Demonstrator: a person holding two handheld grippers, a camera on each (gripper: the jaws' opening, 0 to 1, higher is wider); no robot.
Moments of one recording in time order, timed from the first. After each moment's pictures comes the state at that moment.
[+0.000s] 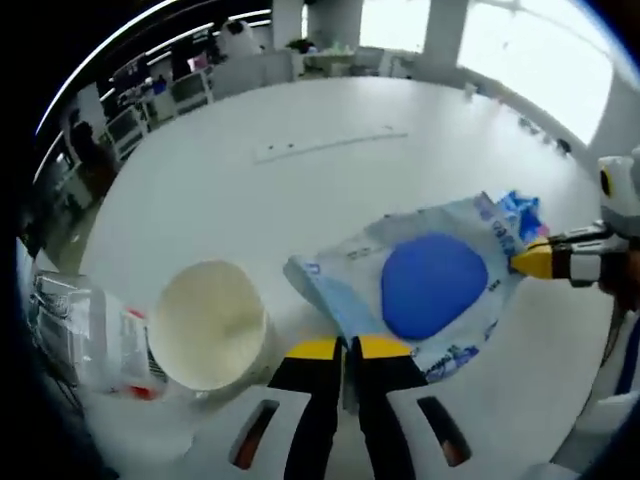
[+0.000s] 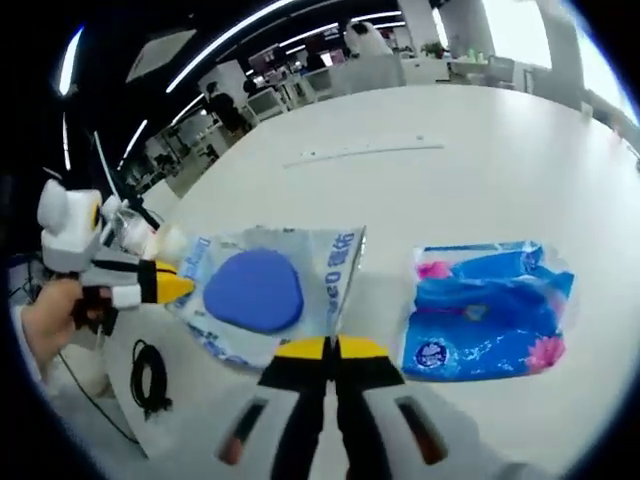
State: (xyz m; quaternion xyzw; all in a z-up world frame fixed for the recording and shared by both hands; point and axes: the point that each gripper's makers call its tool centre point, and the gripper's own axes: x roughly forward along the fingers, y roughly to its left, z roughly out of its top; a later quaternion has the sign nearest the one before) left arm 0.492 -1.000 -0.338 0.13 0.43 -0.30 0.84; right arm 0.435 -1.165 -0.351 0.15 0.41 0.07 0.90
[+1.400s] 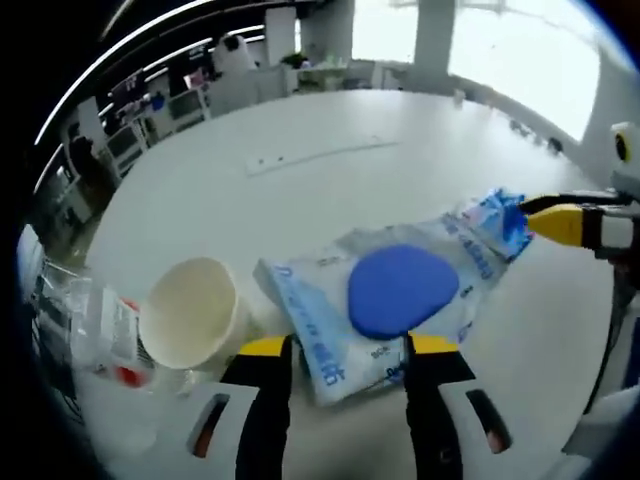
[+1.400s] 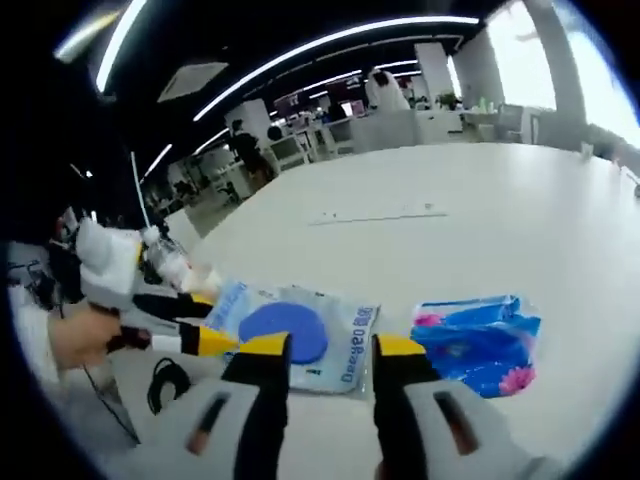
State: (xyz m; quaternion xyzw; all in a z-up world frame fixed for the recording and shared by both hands) left arm 0.475 -1.008 -0.337 0.16 0.39 -0.33 0.85; right arm 0.414 -1.165 -0.274 0.17 0.27 0.10 0.94
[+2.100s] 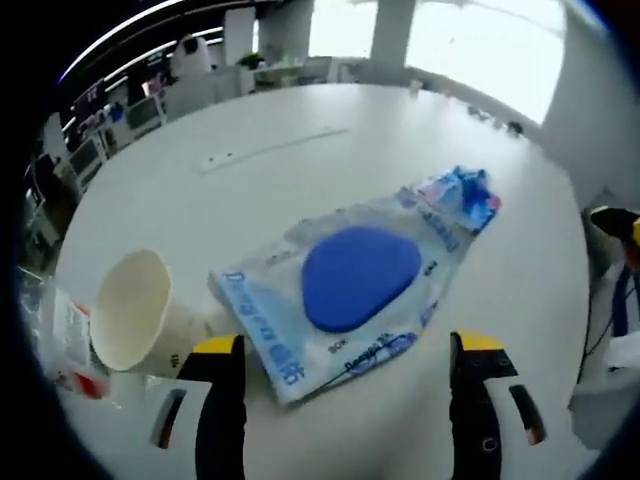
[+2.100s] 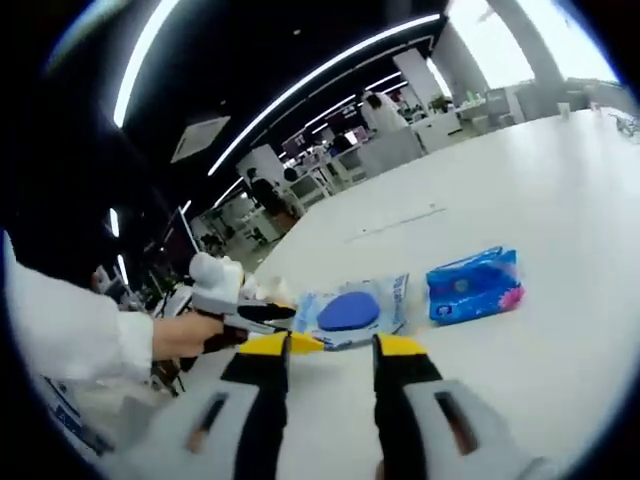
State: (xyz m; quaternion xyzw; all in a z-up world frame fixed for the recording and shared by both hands) left arm 0.453 -1.035 -0.342 0.13 0.39 -0.41 0.82; right arm 0.310 -1.153 -0.231 0.26 0.21 0.13 0.94
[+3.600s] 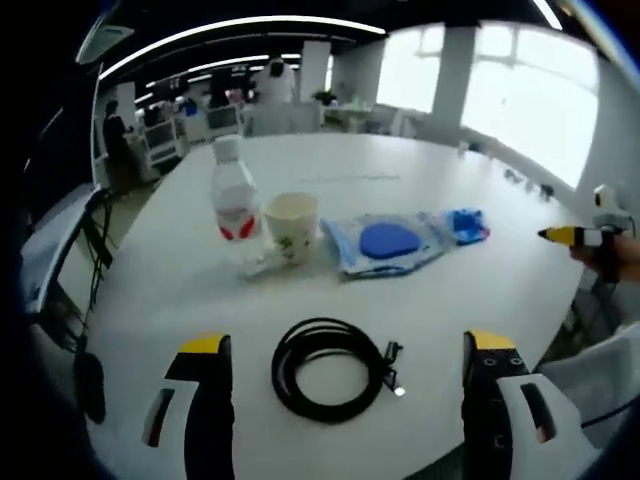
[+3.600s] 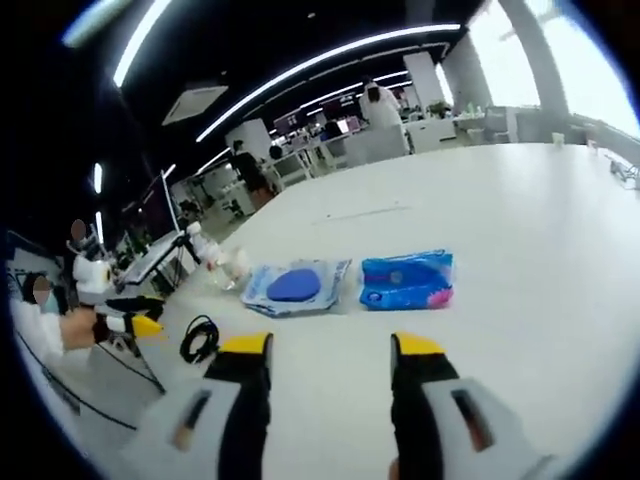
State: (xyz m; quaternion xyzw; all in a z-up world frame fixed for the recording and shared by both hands) left arm 0.355 -0.886 -0.276 0.04 0.33 -0.28 0.90; right arm 0.277 -1.216 -0.256 0.17 0.26 0.10 0.95
